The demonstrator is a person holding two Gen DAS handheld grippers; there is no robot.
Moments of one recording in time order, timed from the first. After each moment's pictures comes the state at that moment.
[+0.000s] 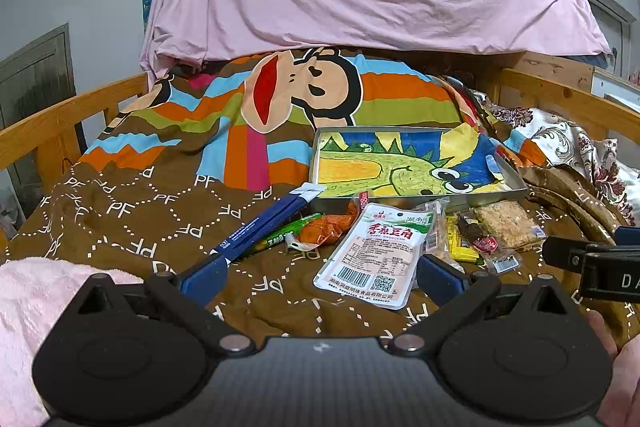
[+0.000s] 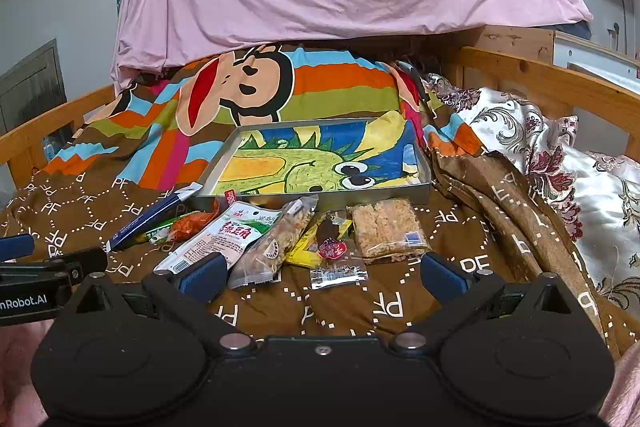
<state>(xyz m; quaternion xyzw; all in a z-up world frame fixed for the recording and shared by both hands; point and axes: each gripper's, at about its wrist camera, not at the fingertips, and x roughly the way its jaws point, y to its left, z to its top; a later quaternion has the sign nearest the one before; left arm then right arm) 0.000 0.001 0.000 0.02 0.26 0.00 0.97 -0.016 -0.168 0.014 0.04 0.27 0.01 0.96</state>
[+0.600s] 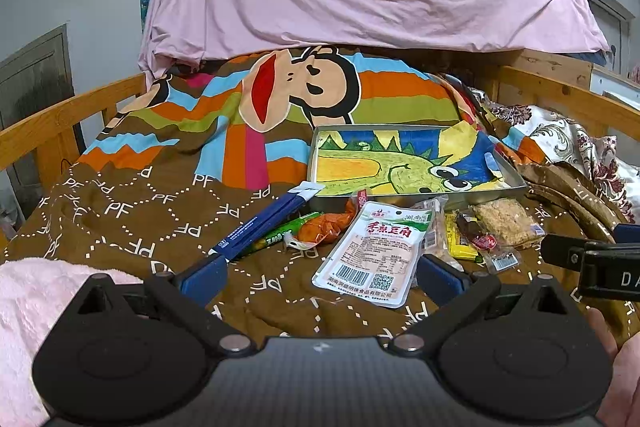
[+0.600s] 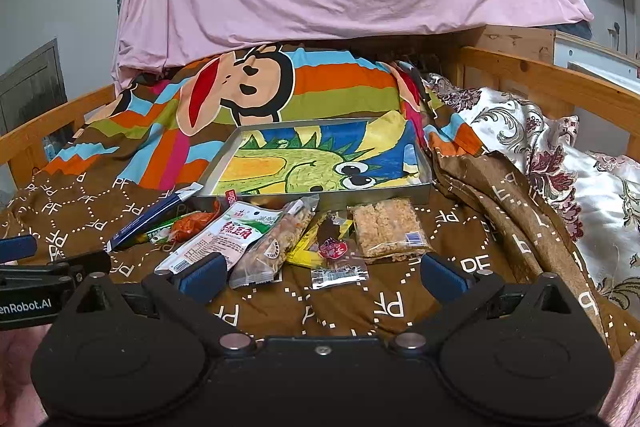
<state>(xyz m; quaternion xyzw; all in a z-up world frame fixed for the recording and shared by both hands) 0.001 0.001 -0.001 0.02 0.26 -0.01 0.97 -0.015 -0.169 0.013 0.04 0.27 0.01 0.96</state>
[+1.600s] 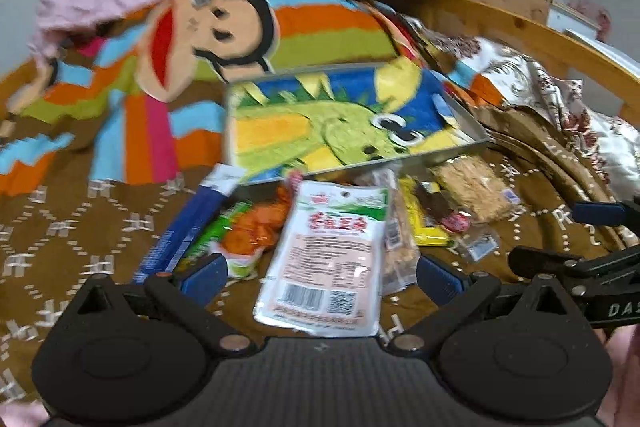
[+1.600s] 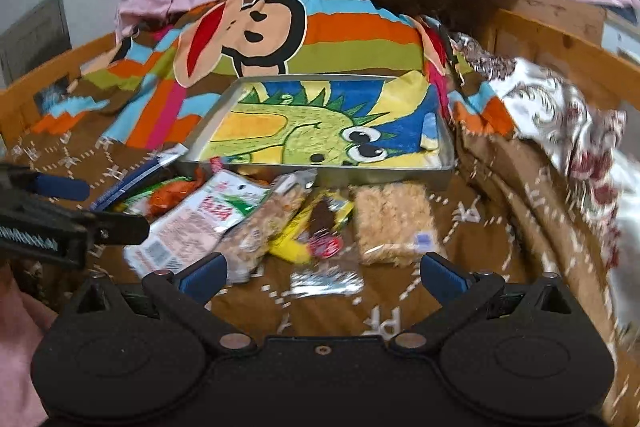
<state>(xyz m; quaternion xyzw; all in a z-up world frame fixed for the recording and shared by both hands) 0.112 -0.013 -0.004 0.05 0.38 -0.15 0.91 0.065 -0.185 0.002 0.00 0.35 0.04 0.94</state>
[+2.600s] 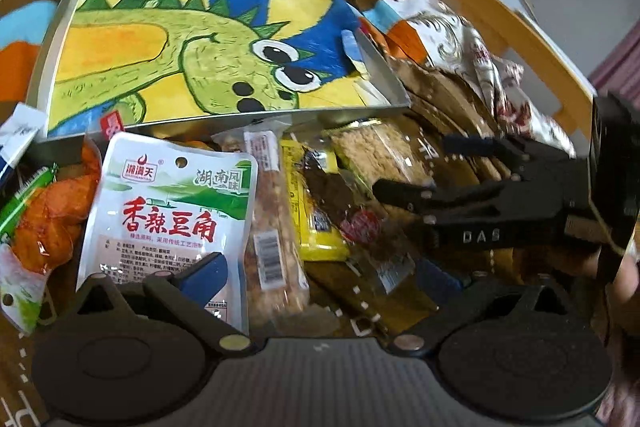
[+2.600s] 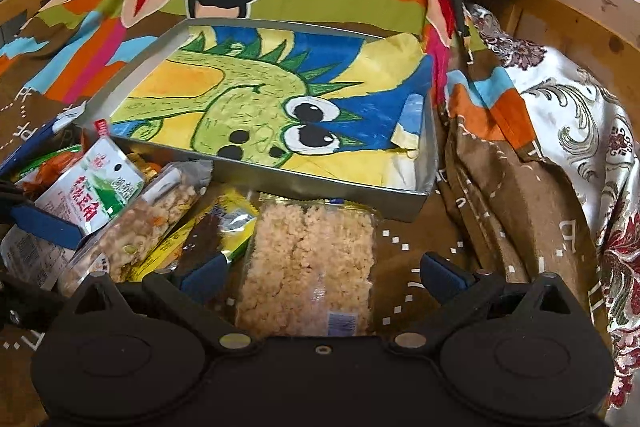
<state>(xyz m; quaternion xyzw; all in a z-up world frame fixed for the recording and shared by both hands) 0.206 -0.053 -0.069 -0.07 0.49 -0.32 0.81 0.186 -0.231 -0.050 -0.07 0.42 0.04 0.91</state>
